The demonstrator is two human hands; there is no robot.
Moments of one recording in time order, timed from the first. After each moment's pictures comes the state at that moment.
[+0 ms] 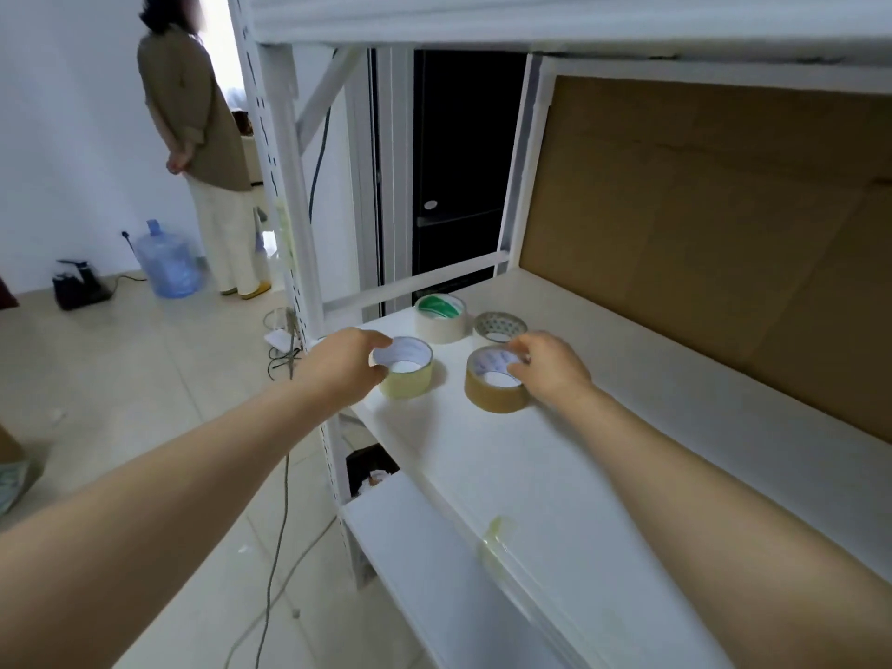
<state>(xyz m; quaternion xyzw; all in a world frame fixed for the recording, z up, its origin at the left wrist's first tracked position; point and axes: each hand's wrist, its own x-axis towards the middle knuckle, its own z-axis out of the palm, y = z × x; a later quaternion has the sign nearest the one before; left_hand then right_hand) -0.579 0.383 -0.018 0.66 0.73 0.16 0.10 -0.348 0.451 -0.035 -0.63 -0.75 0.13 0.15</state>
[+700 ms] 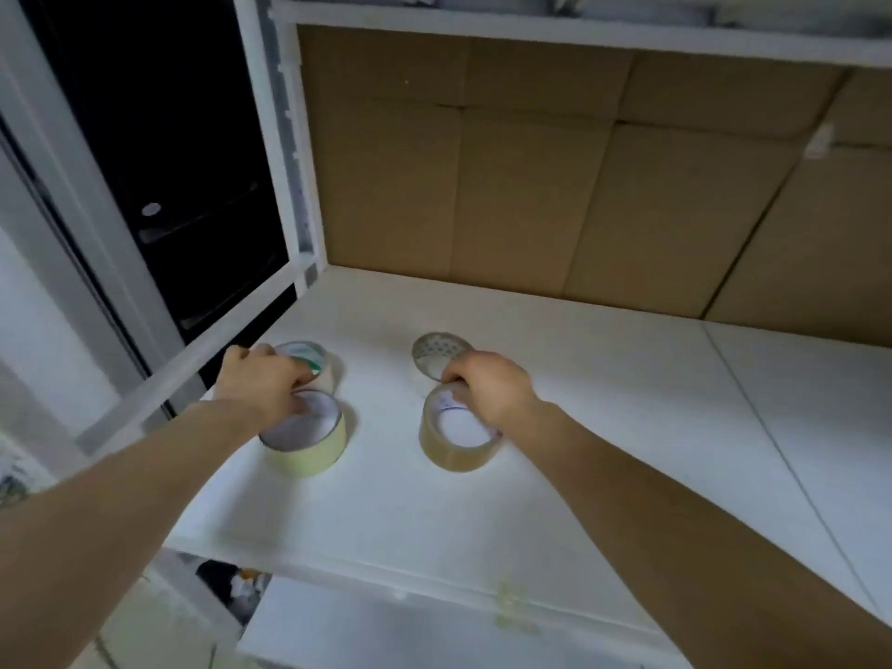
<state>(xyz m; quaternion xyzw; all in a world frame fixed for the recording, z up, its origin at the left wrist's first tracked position) -0.565 0.571 -0.048 0.86 0.48 -0.07 -0.12 -0.342 0.457 -0.043 -0.78 -0.62 0.08 0.05</state>
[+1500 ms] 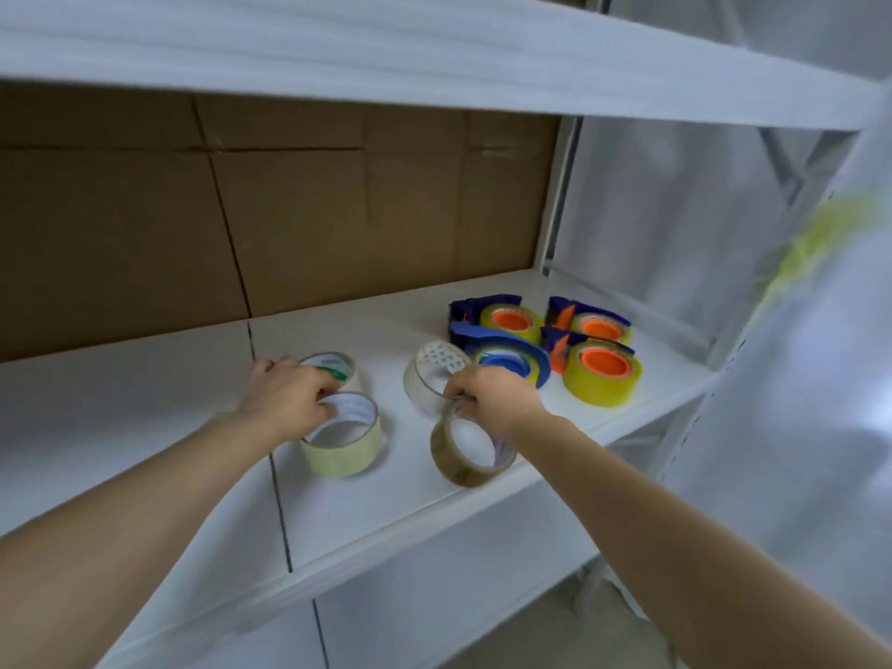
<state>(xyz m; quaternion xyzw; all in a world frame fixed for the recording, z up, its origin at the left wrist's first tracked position) -0.124 0.206 -0.026 0.99 0.13 0.06 -0.07 -0.037 -0.022 -0.016 -0.93 -0.35 0.03 0.10</state>
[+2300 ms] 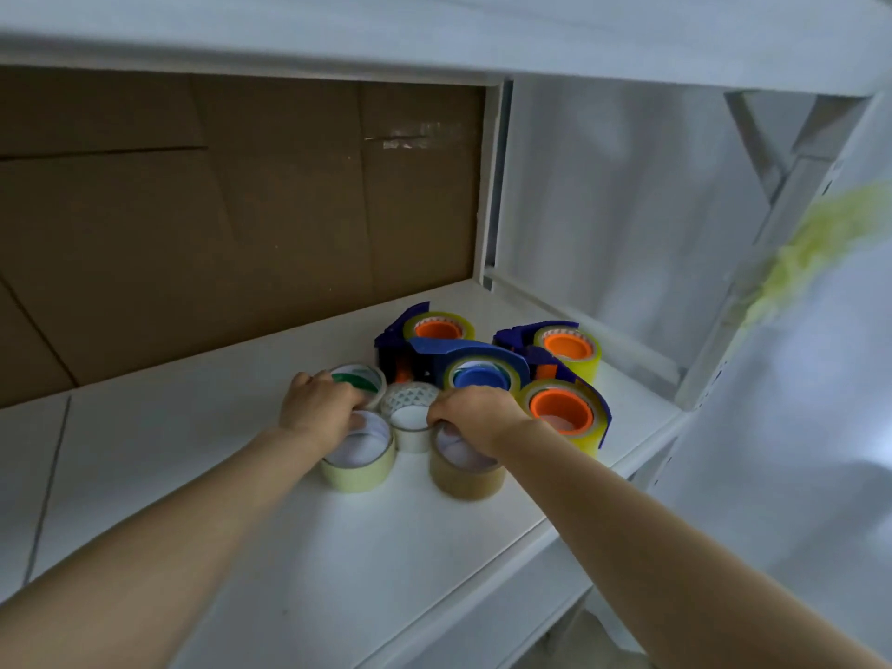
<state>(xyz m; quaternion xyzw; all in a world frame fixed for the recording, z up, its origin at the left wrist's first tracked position) 0.103 0.115 -0.054 0.99 0.07 0.02 -0.11 0.147 -0.073 -0.030 -0.91 -0.38 0.10 -0.08</state>
